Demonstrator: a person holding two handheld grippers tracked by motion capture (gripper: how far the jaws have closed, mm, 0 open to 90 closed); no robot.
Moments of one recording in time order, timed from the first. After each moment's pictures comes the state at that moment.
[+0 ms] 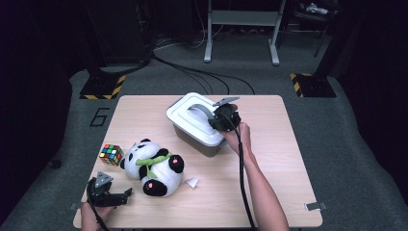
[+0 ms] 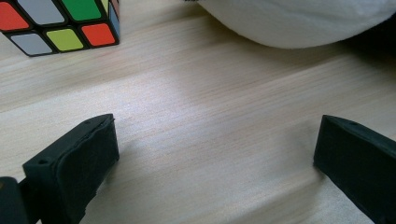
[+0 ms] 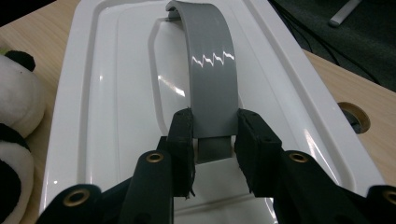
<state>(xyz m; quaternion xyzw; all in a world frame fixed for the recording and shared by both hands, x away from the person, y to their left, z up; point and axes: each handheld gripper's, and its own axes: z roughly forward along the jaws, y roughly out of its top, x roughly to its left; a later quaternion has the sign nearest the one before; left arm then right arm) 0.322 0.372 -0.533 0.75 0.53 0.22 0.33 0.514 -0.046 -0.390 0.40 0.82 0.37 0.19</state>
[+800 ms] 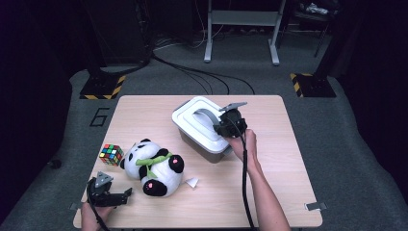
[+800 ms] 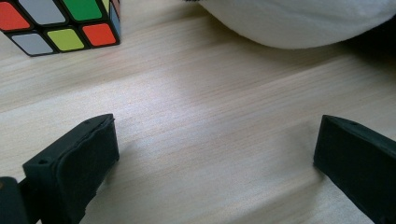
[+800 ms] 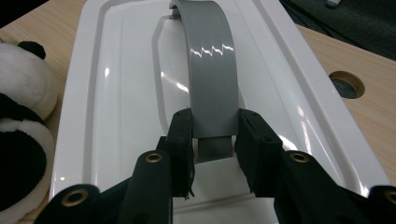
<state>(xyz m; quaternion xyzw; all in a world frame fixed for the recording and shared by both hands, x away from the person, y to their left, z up) 0.322 0.373 -0.533 0.75 0.53 0.22 0.32 0.490 -0.061 -0.387 0.42 0.81 0.36 0.17</state>
